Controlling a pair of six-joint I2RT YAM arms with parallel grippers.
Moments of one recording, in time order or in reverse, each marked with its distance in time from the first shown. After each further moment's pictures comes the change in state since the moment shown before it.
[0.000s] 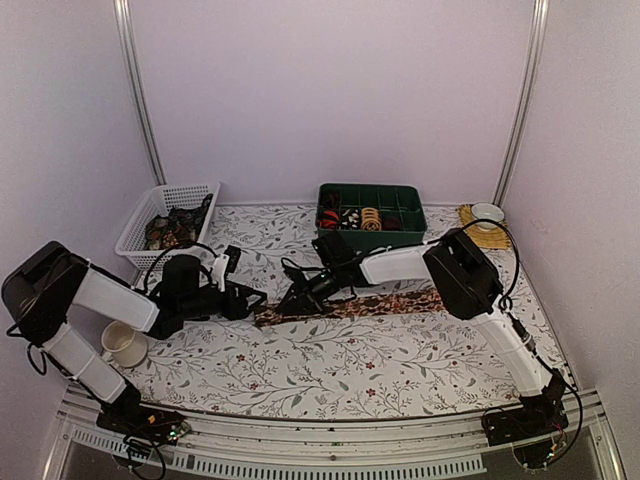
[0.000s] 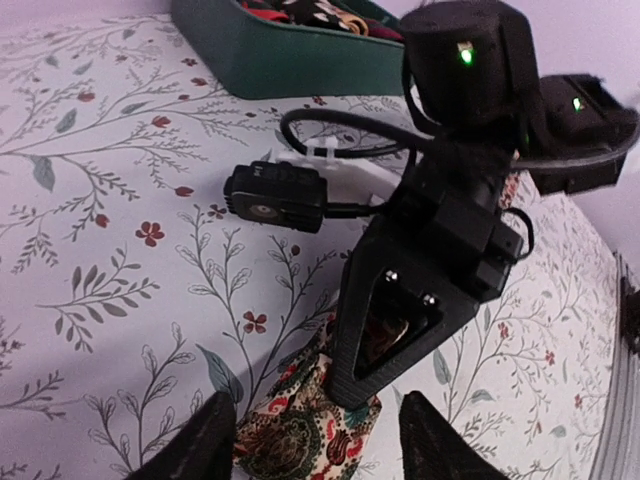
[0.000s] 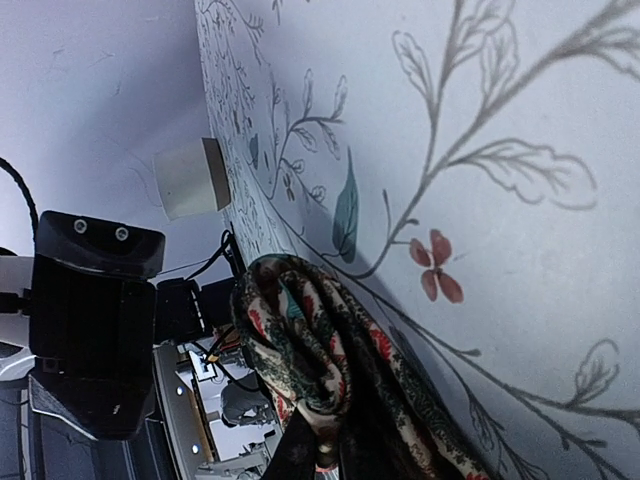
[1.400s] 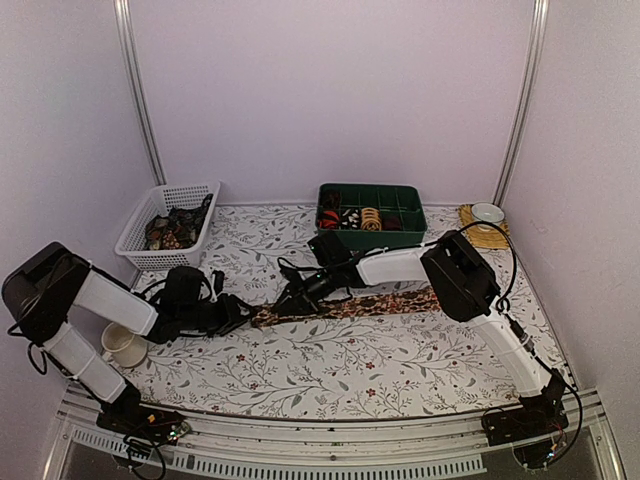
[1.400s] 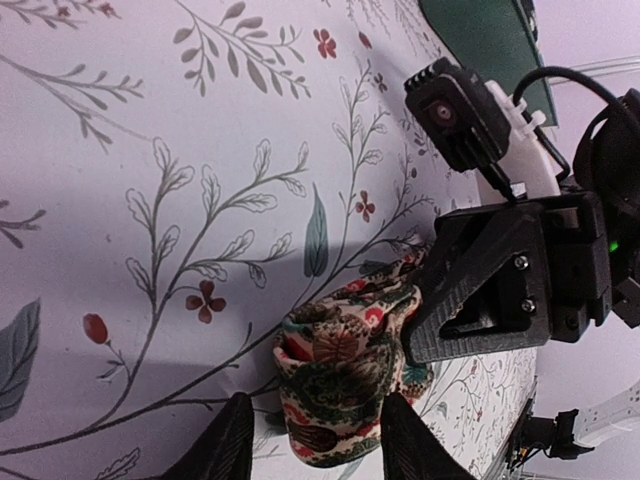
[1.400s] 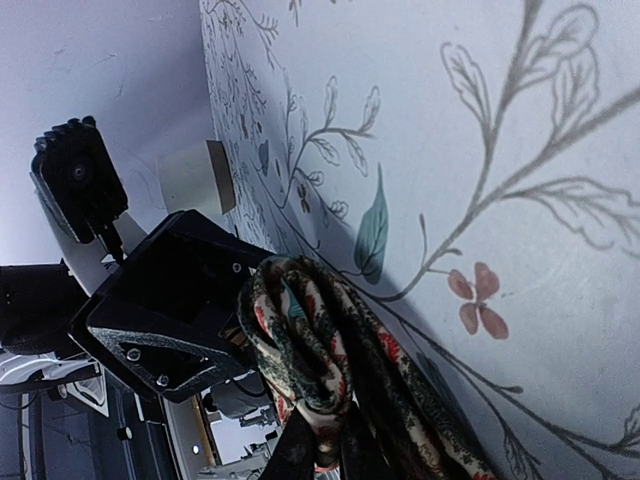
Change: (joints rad) left arm 0.011 -0.026 -0.038 -0.182 -0.051 -0.629; right arm 0.016 0.021 0.042 0.010 0.006 0.031
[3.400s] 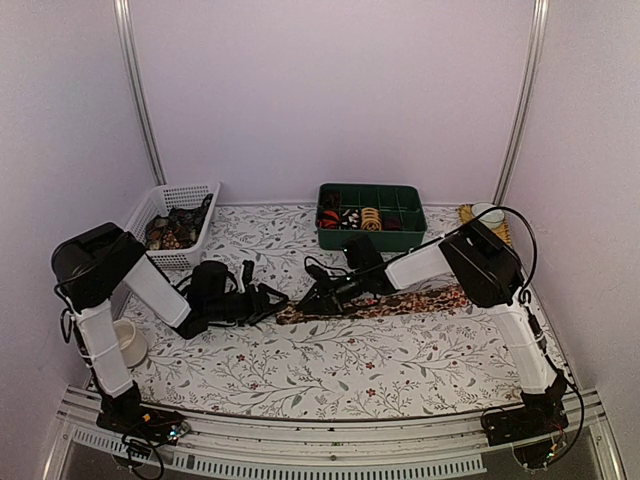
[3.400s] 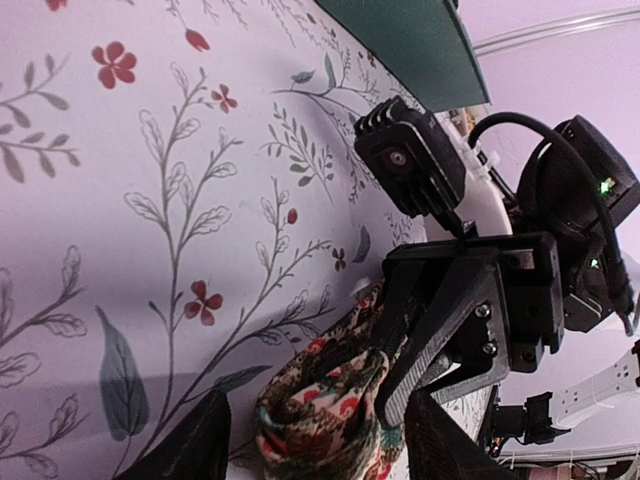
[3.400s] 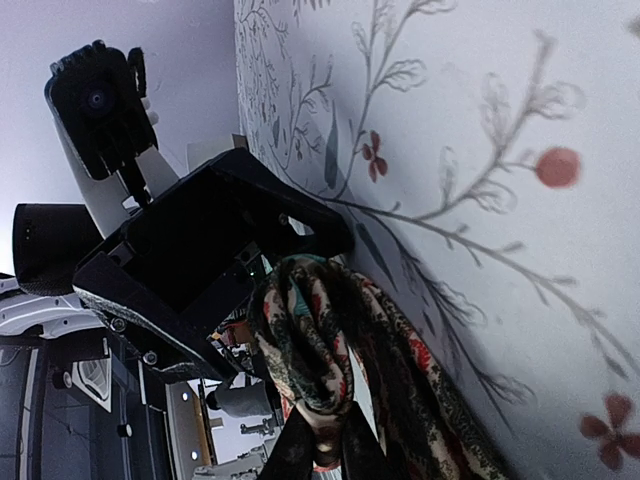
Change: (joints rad) left arm -0.072 0.327 0.151 0.341 0.090 -0.043; right arm -0.085 -0.141 -0.365 0.284 -0.029 0.002
